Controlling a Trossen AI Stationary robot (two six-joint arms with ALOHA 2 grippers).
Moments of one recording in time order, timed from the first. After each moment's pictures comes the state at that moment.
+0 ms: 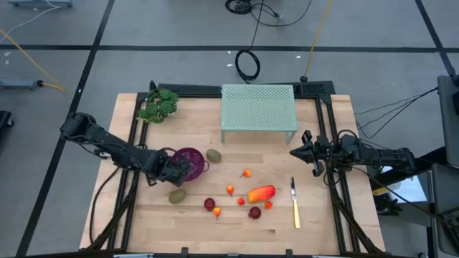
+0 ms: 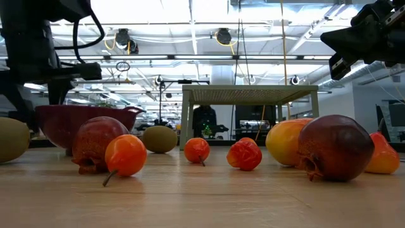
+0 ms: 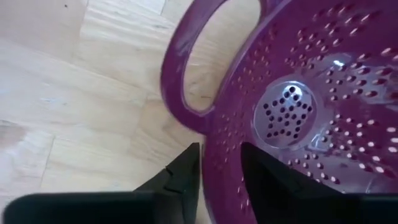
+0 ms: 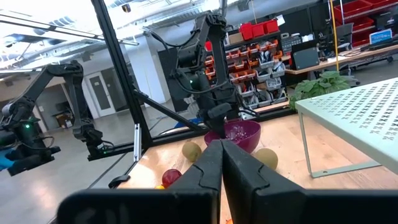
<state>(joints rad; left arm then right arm) -0.36 1.32 0.72 -0.87 -0.17 -2.33 -0.04 0.01 0.01 0.13 -0.13 0.29</state>
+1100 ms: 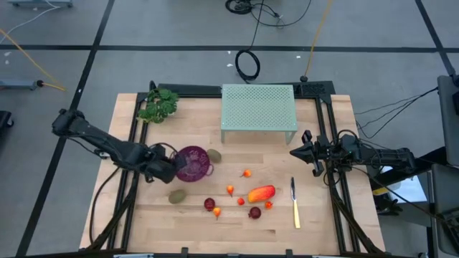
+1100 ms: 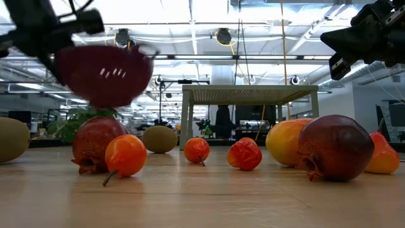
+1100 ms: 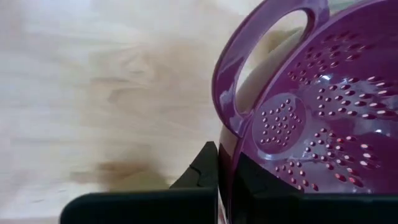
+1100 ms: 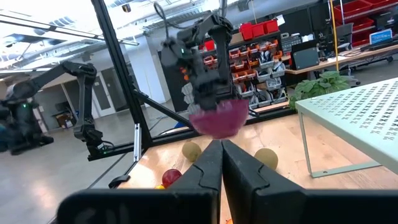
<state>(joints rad) -0.40 1.12 0.81 -0.90 -0.28 -2.24 -0.04 0.00 0.01 0.13 -0.13 0.29</state>
